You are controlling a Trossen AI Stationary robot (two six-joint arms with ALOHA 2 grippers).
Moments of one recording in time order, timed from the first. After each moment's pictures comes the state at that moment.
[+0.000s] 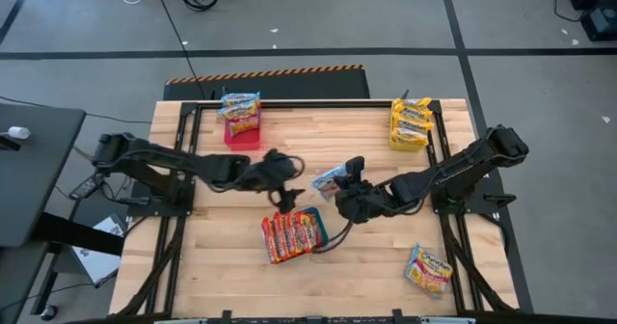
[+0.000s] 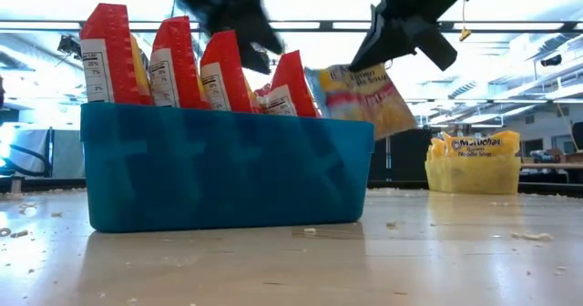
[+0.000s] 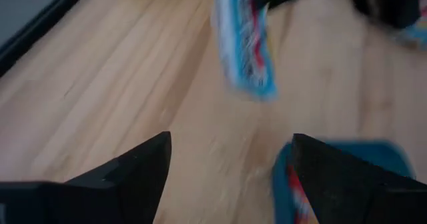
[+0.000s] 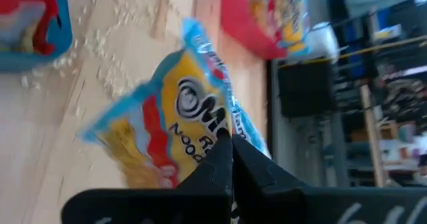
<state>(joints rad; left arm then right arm) -0.12 1.43 1.02 -0.29 -0.35 -0.33 0.33 1.53 1.04 -0.43 0.83 -0.31</state>
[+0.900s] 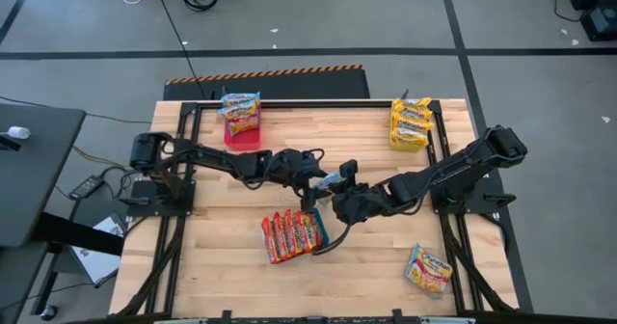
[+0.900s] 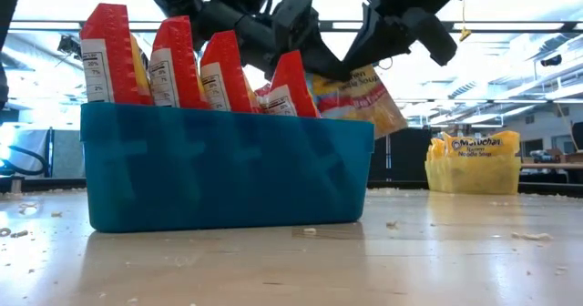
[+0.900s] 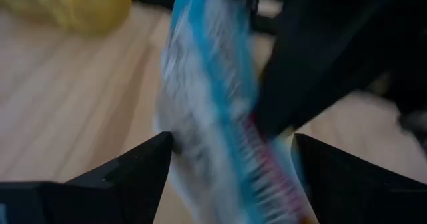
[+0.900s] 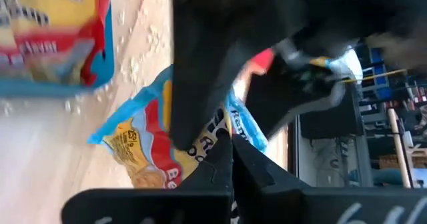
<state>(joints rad) 0.03 1.75 1.03 0.30 0.05 -0.22 0.33 1.54 1.04 -0.35 0.72 -0.36</state>
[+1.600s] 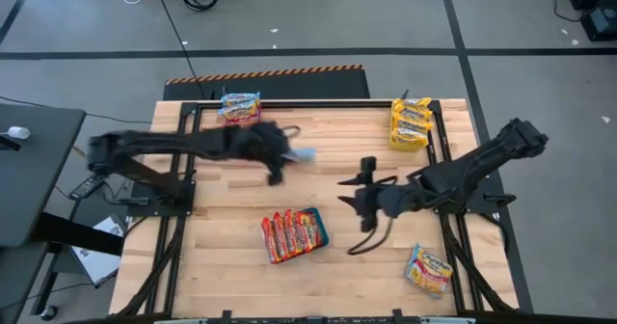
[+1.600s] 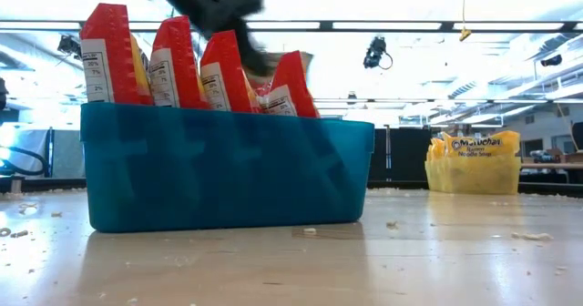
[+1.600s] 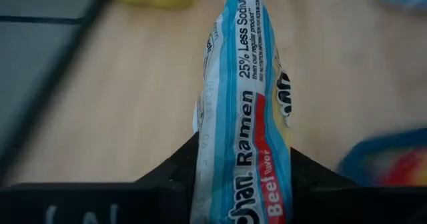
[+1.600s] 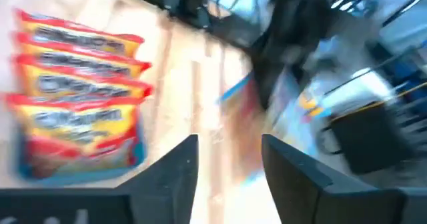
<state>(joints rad) 0.14 1.45 1.02 -0.22 -0.04 0.07 0.42 1.34 1.08 -0.35 0.66 -0.23</state>
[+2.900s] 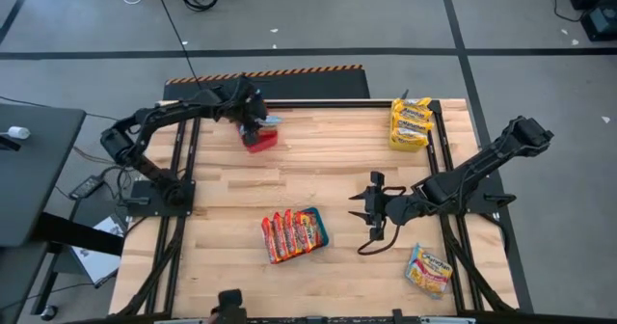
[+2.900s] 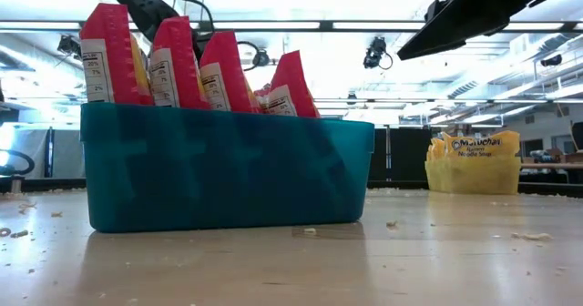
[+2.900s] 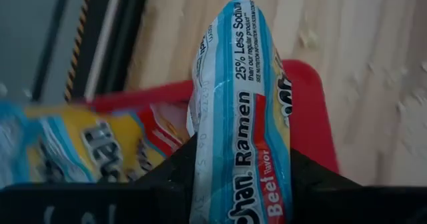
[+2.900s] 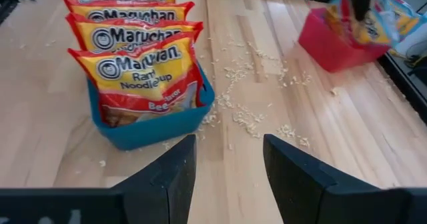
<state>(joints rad) 0.77 1.55 1.02 -0.53 0.09 0.56 0.46 1.23 0.70 -0.13 0.55 0.17</state>
